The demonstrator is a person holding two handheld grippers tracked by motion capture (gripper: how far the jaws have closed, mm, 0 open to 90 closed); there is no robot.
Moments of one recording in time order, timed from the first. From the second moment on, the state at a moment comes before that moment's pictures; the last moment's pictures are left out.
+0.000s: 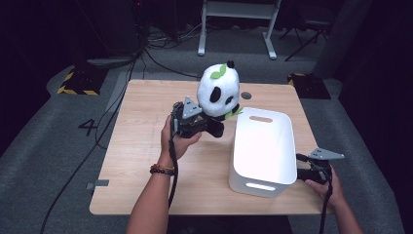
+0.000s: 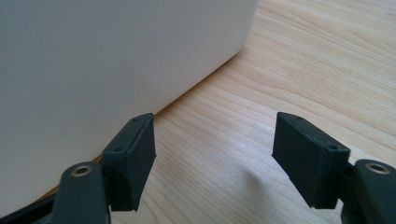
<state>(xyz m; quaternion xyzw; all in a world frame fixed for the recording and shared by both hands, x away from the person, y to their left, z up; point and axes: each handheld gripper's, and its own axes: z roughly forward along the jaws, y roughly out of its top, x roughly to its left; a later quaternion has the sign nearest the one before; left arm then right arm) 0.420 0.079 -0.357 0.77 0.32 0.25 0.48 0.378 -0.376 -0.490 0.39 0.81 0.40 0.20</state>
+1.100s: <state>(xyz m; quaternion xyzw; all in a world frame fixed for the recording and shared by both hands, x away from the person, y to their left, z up) 0.406 -0.012 -0.338 0.81 0.22 0.19 0.52 0.375 -0.385 -0.491 0.41 0.80 0.38 0.21</state>
